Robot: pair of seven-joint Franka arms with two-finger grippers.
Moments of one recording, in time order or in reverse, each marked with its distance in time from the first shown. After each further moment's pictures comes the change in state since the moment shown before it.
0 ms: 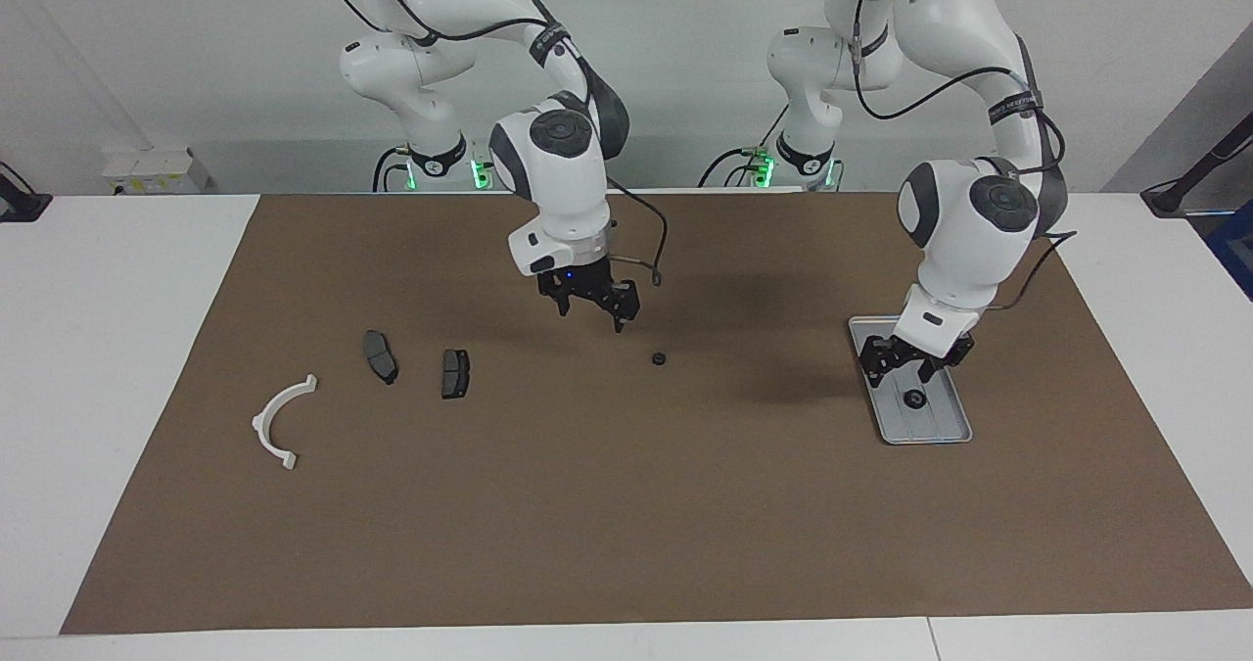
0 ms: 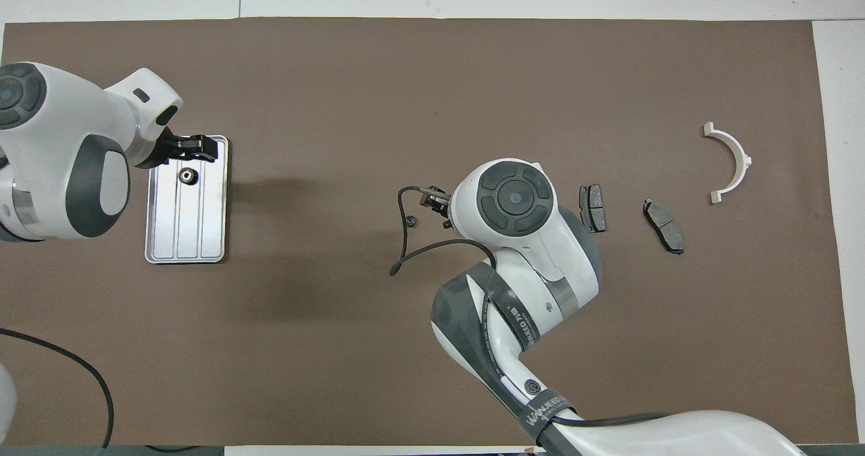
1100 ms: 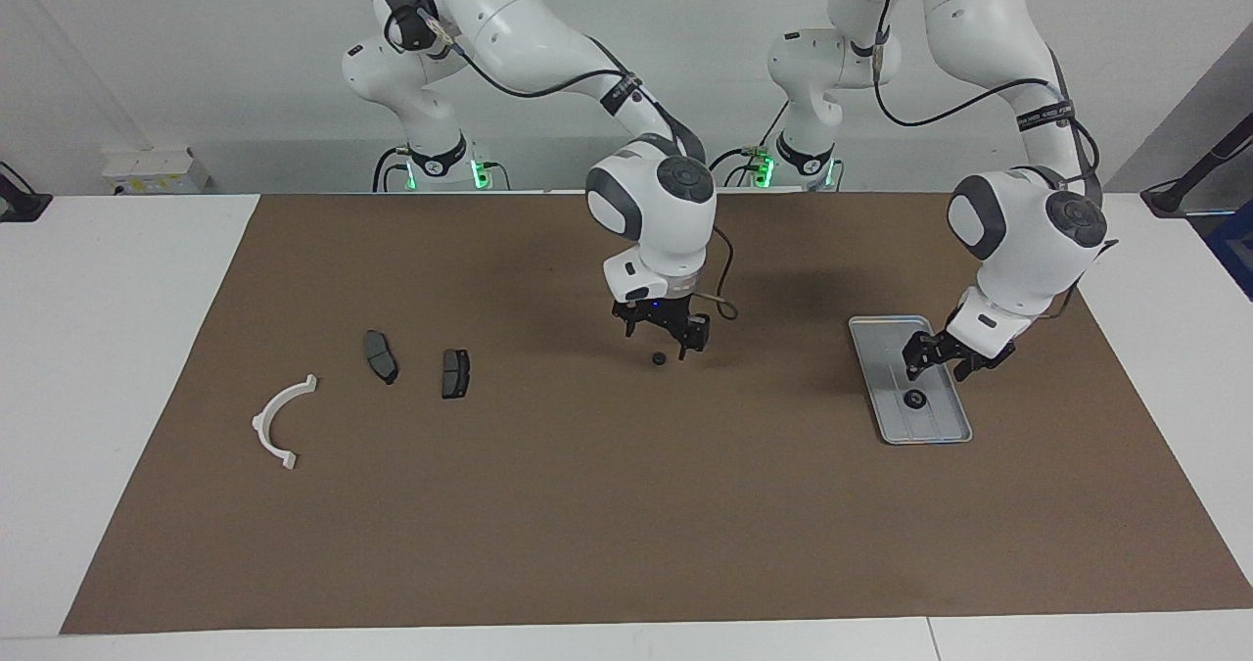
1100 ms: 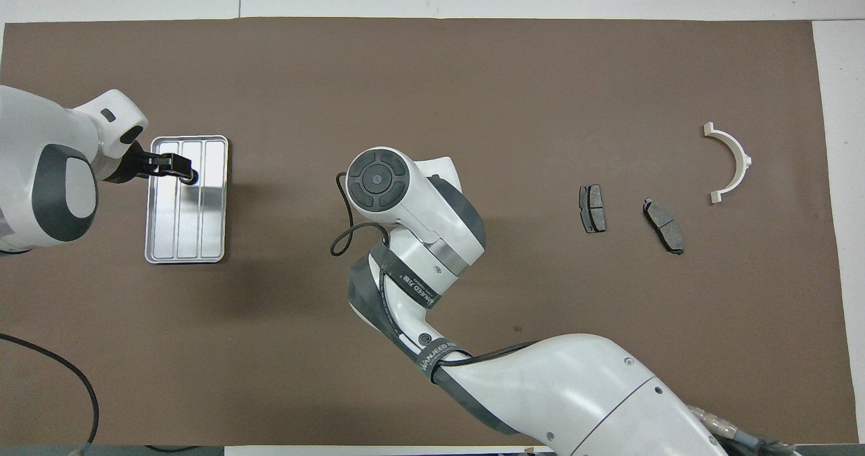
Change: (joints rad) left arm 0.095 0.035 -0.007 -0.071 -0.070 0.094 0.185; right arm 0.119 0.386 -0.007 0.434 -0.135 -0.128 0.261
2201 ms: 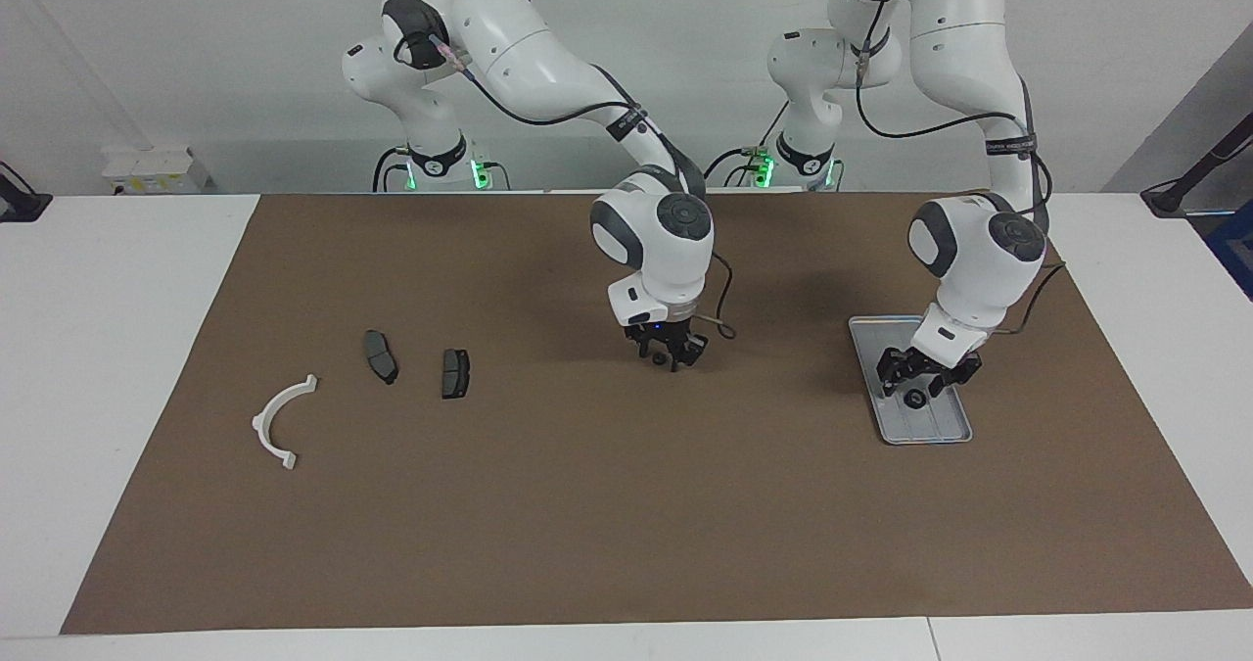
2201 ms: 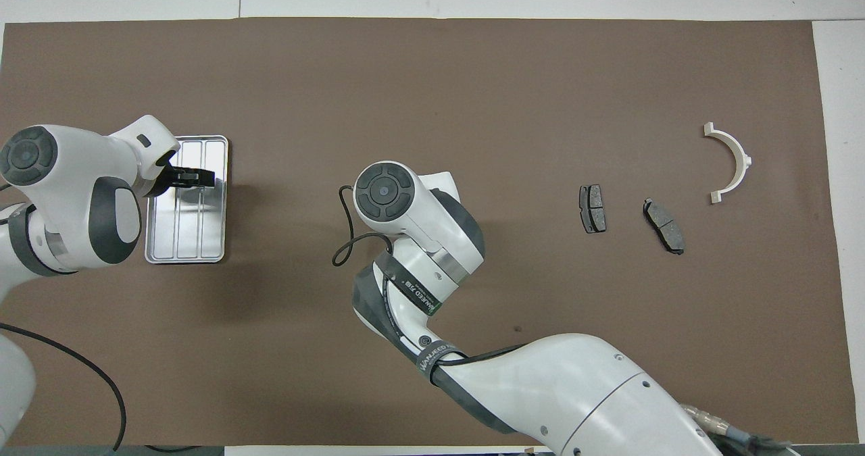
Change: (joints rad) left arm -0.016 0.011 -0.012 -0.120 -0.001 0.187 0.000; right arm -0.001 -0.010 0.014 -0.093 0.037 0.059 0.000
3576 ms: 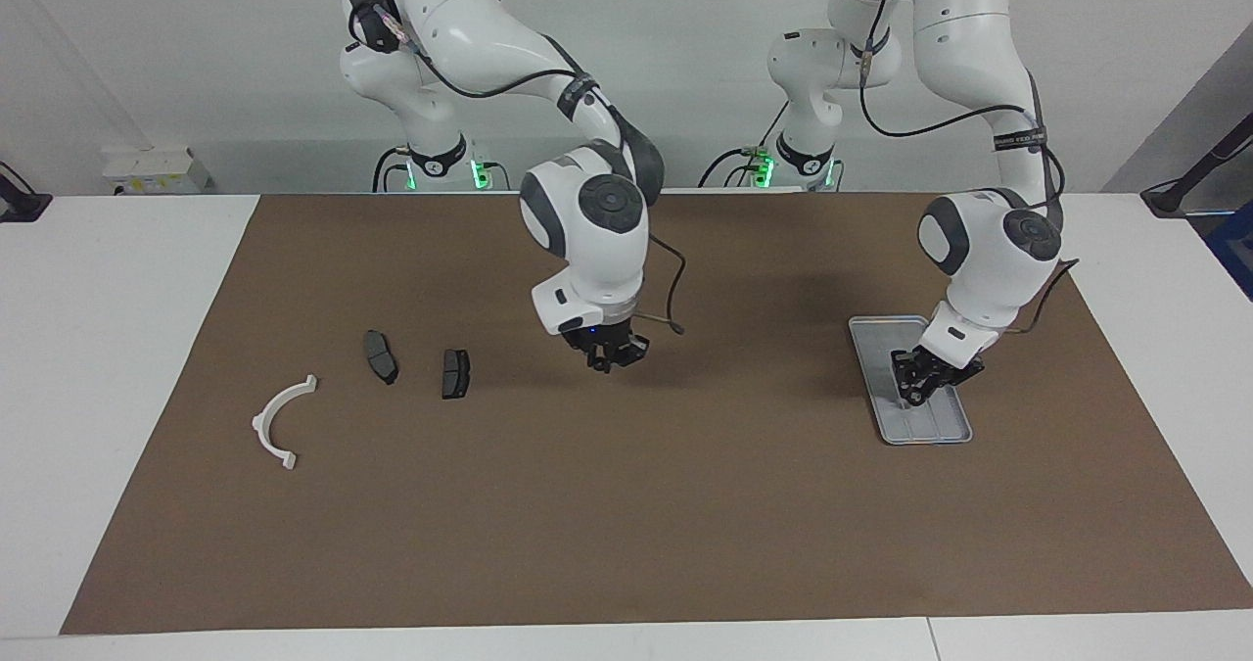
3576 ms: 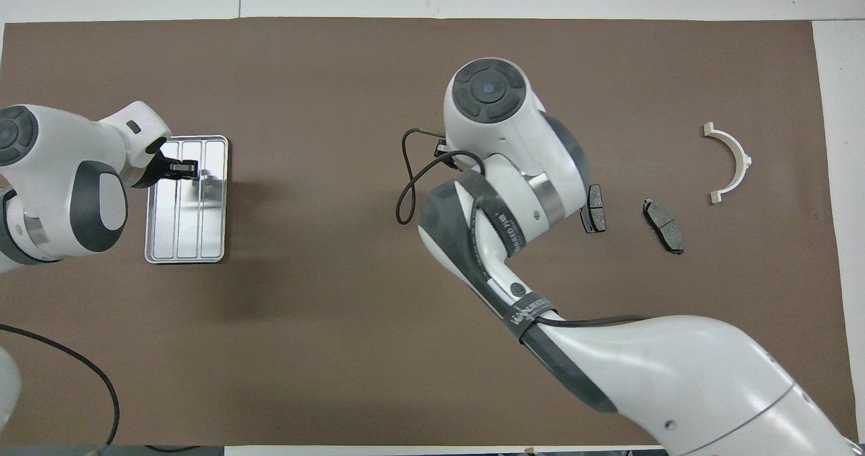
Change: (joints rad) left arm -0.003 -0.019 -0.003 0.078 -0.002 -0.128 -0.021; right arm -0.210 -0.137 -0.007 0.096 0.018 -0.267 -0.441
